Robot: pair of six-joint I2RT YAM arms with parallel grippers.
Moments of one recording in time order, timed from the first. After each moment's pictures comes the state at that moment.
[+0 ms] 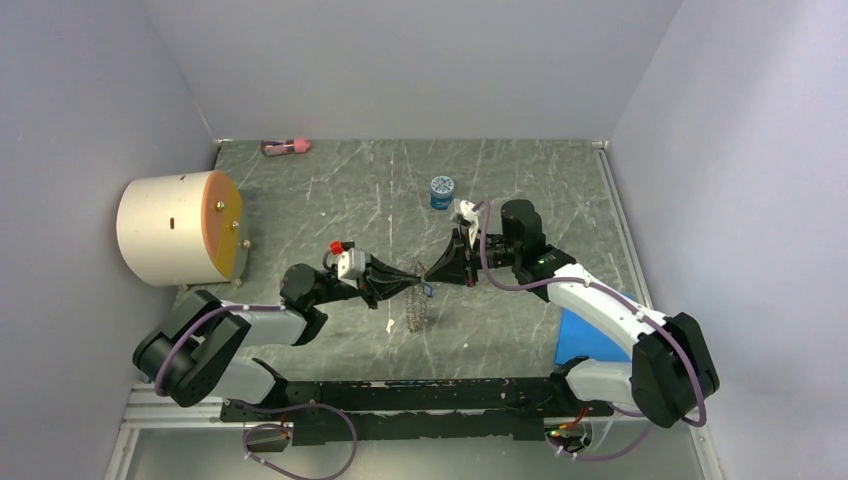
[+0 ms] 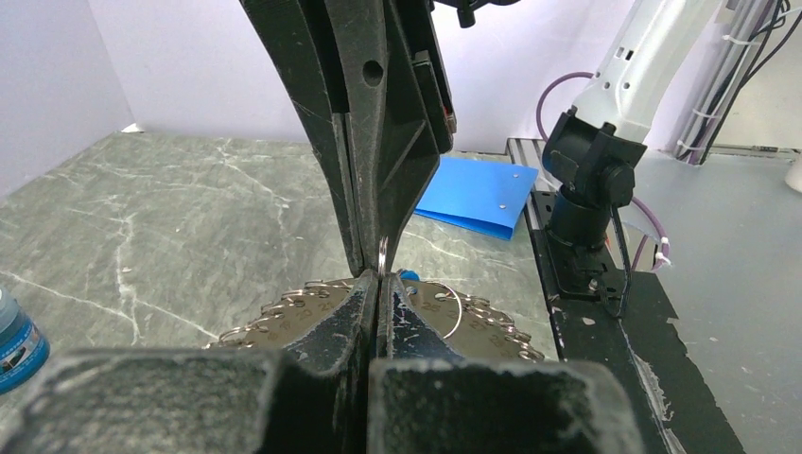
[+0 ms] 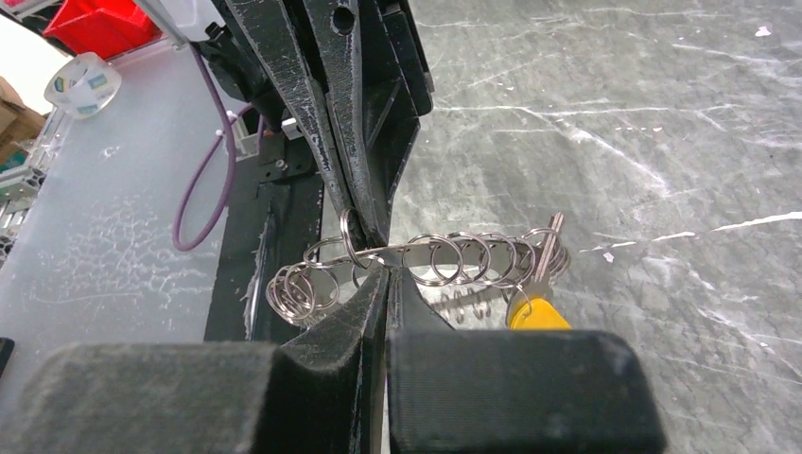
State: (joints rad) left arm -0.62 1.38 0.30 1.45 0.81 -0.27; right arm 0.52 1.23 0.74 0.14 -1.05 0.00
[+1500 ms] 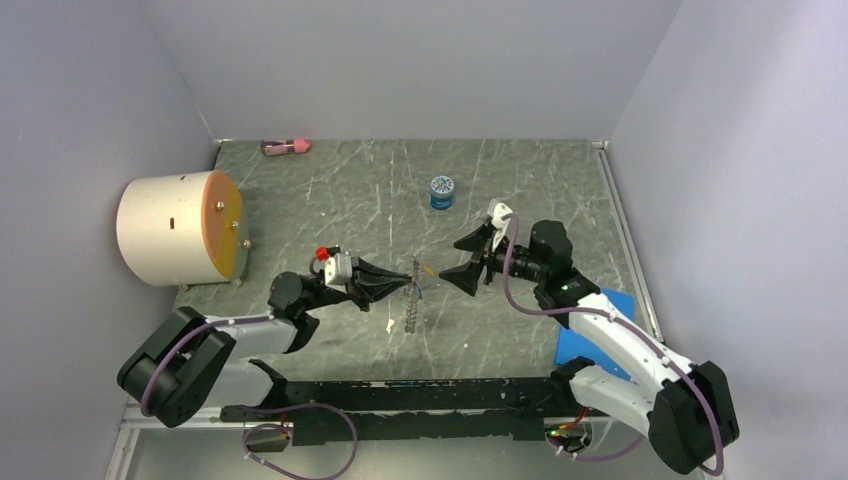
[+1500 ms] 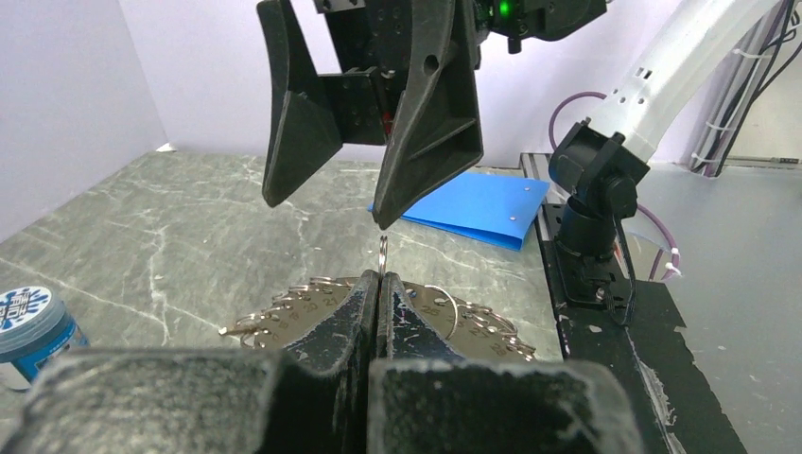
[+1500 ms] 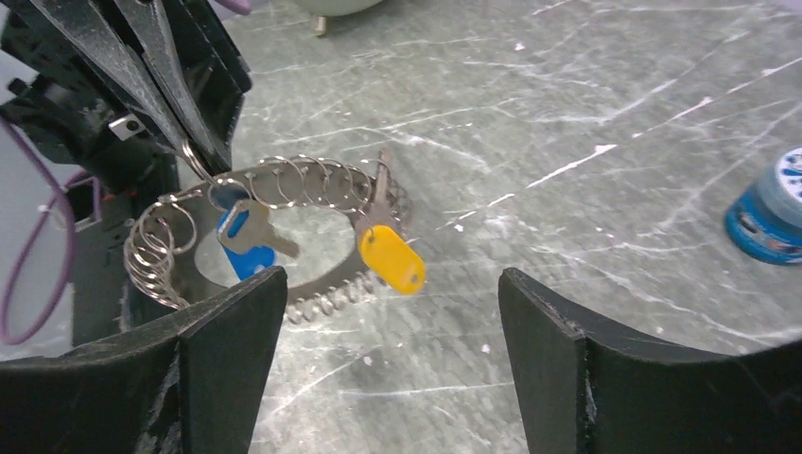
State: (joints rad) left arm -0.59 1.28 0.25 1.46 0.80 -0.28; right arm 0.47 1.01 0.58 0.24 -0.74 0.03
